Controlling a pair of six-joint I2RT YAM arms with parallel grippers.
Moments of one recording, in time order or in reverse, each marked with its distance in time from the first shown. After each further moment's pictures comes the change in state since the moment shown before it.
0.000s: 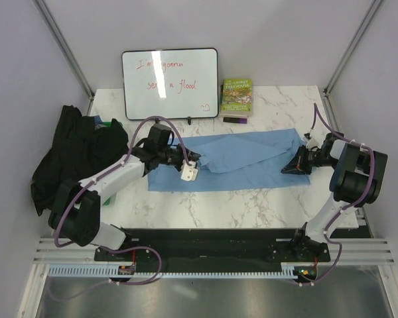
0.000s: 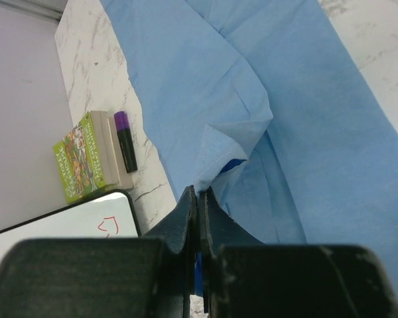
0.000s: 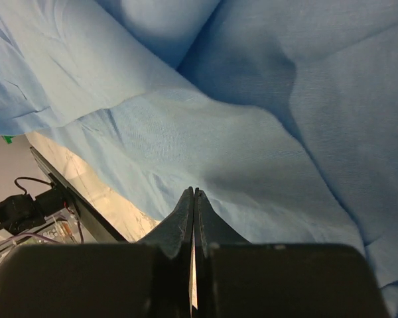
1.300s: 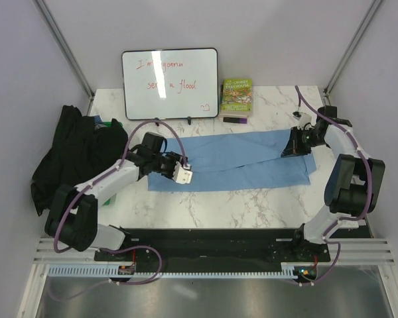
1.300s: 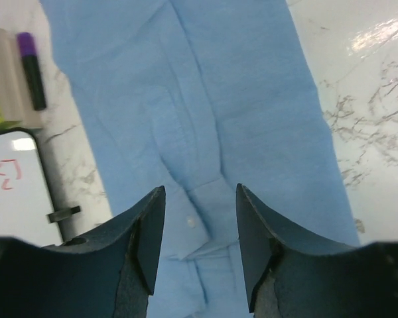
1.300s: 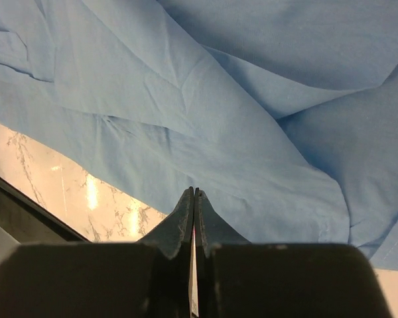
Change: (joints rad) left arm 0.096 -0.051 -0.092 -0.145 -0.065 0.001; right arm 0.169 -0.146 0.224 -0.170 0.198 -0.114
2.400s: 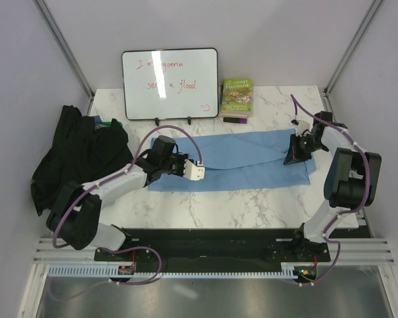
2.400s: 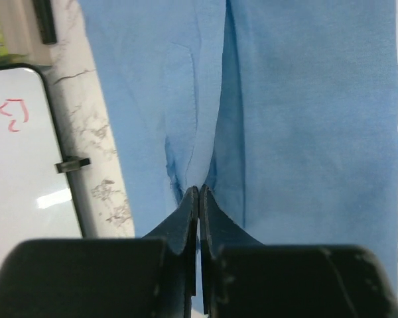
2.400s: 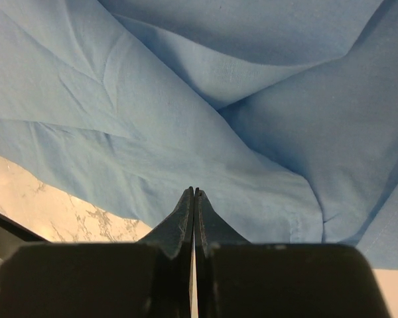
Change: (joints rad) left arm -0.153 0.072 -0.041 0.238 -0.377 -0.255; right arm 0.003 0.077 -0.044 0.045 0.129 -0.006
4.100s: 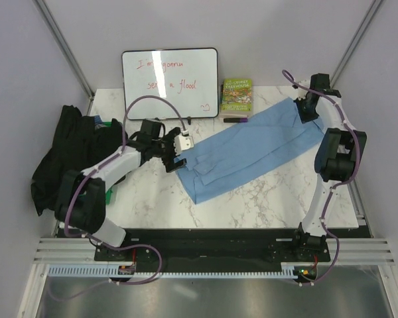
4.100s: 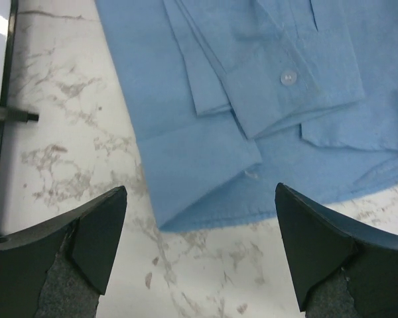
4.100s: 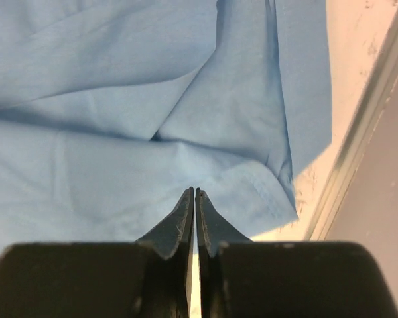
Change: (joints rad) left arm 0.226 0.032 0.150 -0.162 0.278 -0.319; right arm 0.065 0.401 0.670 0.048 0.483 -0.192
